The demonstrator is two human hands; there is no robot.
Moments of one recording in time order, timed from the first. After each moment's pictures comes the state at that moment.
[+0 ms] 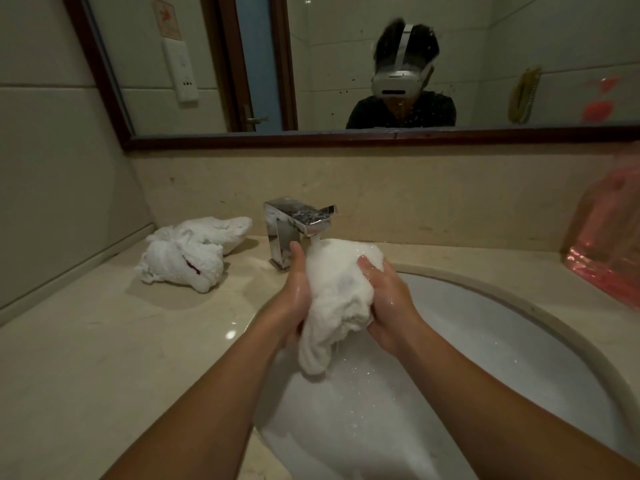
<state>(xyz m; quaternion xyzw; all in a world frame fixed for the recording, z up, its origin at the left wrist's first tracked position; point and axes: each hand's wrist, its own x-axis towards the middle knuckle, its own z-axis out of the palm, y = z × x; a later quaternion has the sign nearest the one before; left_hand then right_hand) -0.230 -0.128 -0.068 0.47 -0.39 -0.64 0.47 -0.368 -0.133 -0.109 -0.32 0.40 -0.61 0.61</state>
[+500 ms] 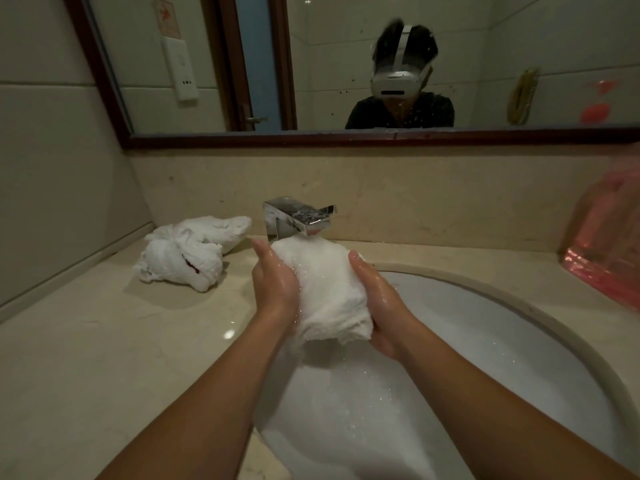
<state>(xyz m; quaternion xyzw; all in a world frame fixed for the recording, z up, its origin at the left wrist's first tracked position) -0.219 -0.128 -0.062 0.57 -0.35 -0.39 0.63 -0.367 -0.121 -0.101 -0.39 0.37 -0.50 0.69</state>
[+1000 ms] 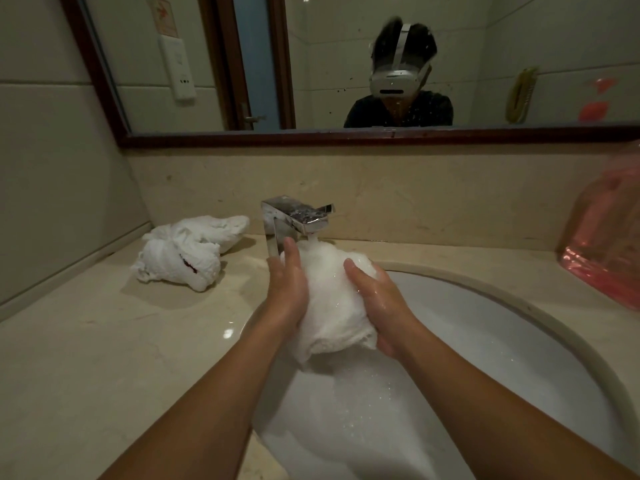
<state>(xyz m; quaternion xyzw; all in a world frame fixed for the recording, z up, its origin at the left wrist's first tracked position) -0.220 -0.154 -0.096 0.59 -0.44 -0.43 0.52 -0.369 -0.116 -0.099 -0.39 0.39 -0.56 0.61</state>
